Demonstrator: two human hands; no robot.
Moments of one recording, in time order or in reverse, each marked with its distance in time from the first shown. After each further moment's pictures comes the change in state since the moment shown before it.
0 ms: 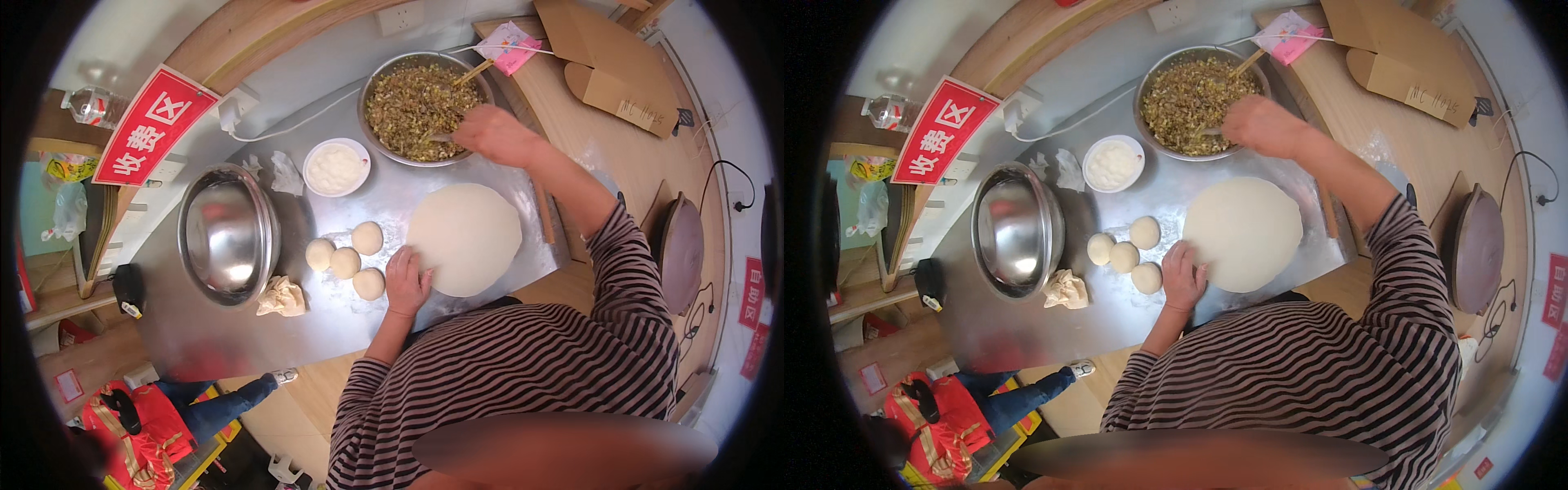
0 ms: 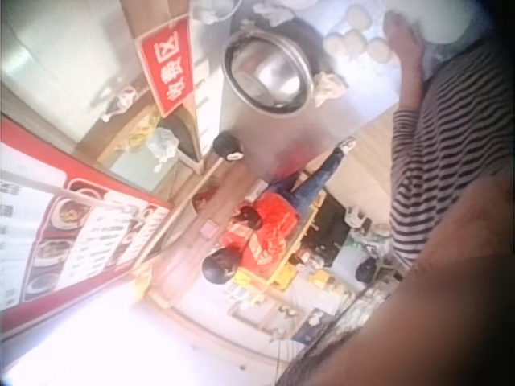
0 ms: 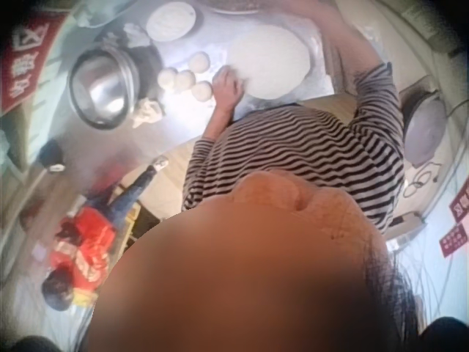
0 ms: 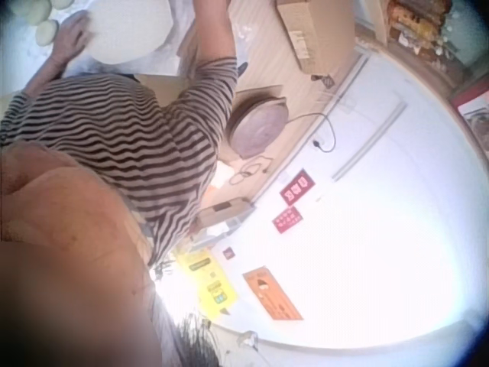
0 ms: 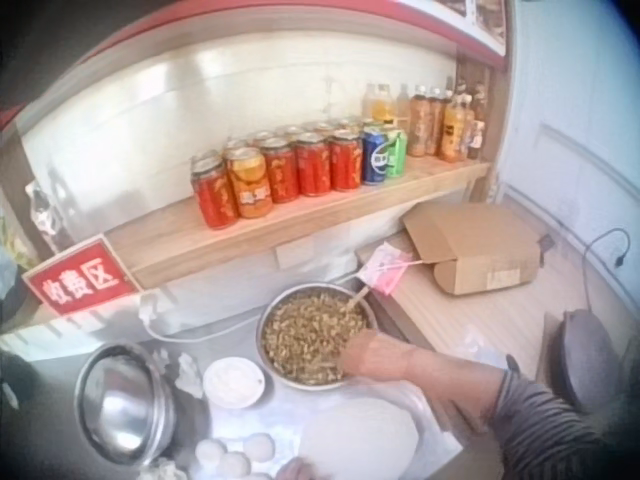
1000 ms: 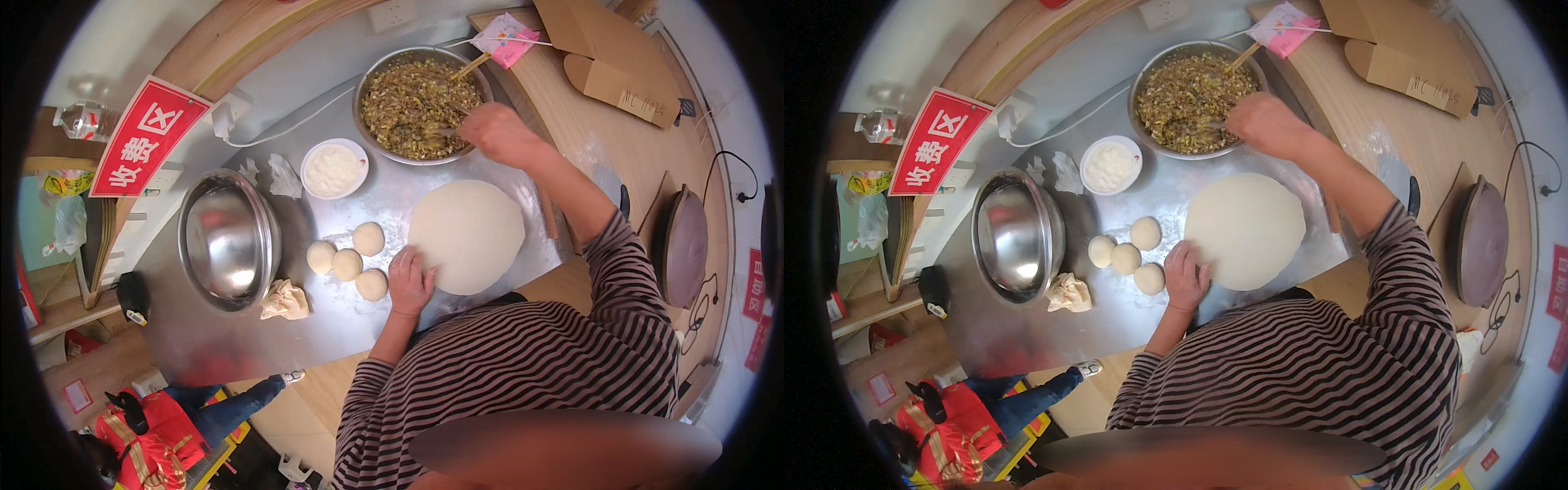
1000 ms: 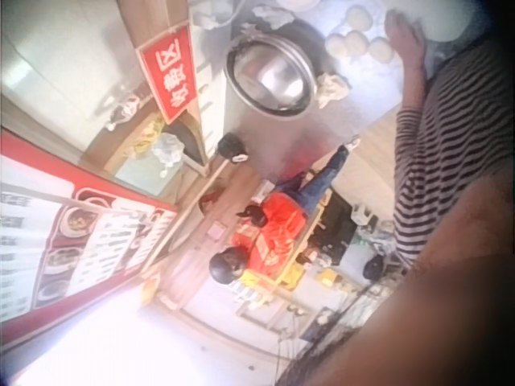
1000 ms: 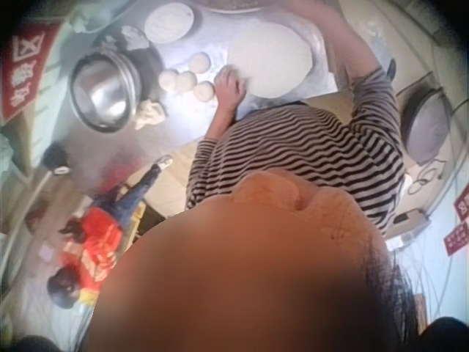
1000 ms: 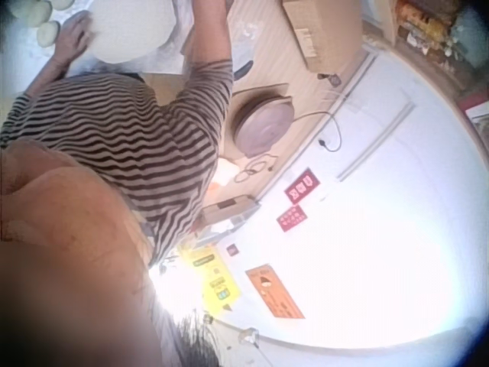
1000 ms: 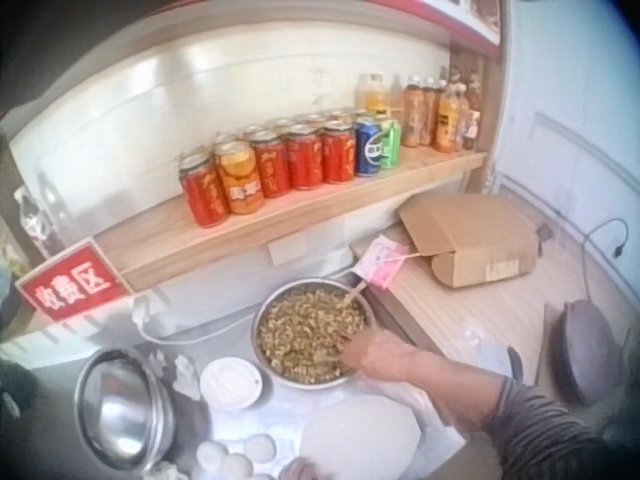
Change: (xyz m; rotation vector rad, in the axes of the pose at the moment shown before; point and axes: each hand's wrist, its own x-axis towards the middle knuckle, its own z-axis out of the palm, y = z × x) left_hand 0.001 -0.002 0.002 0.009 0.003 0.018; right_hand -0.013 -0.006 0.012 0.026 0.058 0.168
